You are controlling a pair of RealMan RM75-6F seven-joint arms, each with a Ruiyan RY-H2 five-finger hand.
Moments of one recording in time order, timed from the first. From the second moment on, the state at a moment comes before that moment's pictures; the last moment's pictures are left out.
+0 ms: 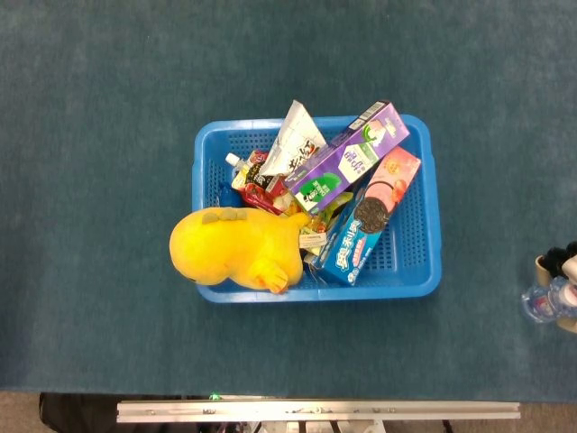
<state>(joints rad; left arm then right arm) -0.05 -1.12 -0.05 -1.58 1.53 1.56 0.00 0.25 -0.91 -0.18 -1.82 -1.75 1.12 -0.17</state>
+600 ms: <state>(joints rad) -0.05 -1.12 -0.05 -1.58 1.53 1.56 0.00 0.28 -0.74 -0.20 -2.00 -1.85 1.14 -0.17</state>
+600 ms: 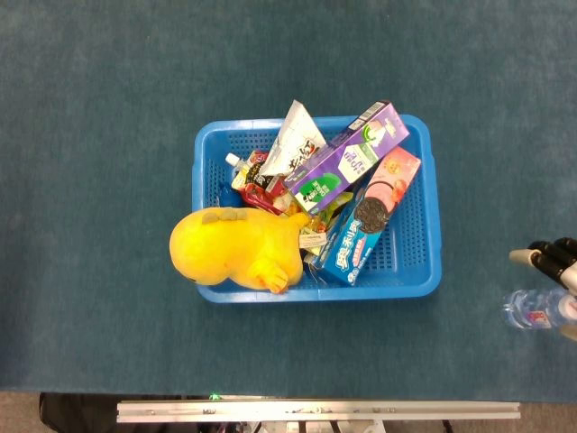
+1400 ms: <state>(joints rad) -0.05 -1.11 -0.05 -1.58 1.54 1.57 -0.02 0.45 -0.94 0.07 -2.05 -1.73 1.11 -0.31</state>
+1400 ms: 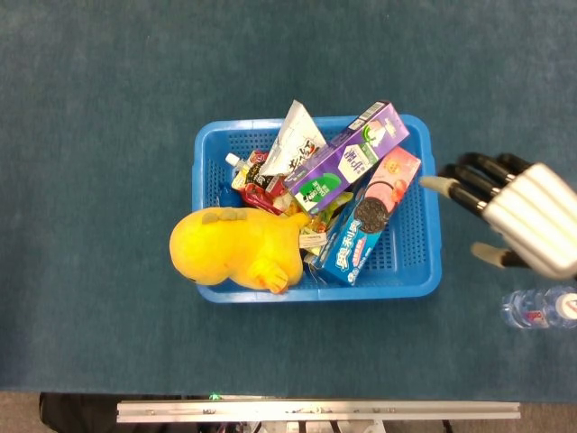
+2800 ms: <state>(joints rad) -0.04 -1.08 -0.04 -1.60 1.55 1.58 -0.04 0.72 -1.51 0.12 -1.55 -1.59 1.03 -0.38</state>
